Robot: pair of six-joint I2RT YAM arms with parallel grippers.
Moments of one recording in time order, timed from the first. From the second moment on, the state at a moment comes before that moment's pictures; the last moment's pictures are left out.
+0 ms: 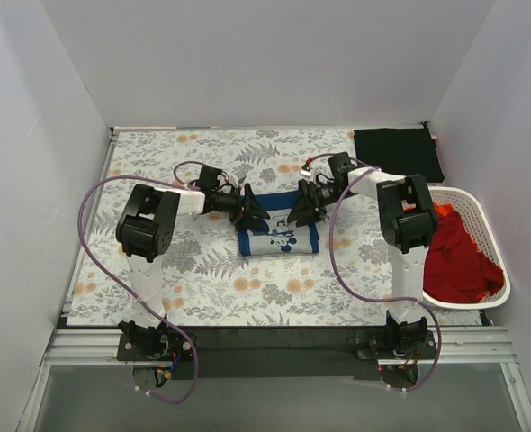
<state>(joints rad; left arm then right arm) -0.31 2.11 1.18 0.02 1.00 -0.77 0.30 2.16 1.43 -0.56 -1.10 0.02</state>
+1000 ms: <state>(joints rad) -0.39 1.97 0.86 0.31 1.05 -0.92 0.37 1.96 0.96 -0.02 -1.15 0.48</state>
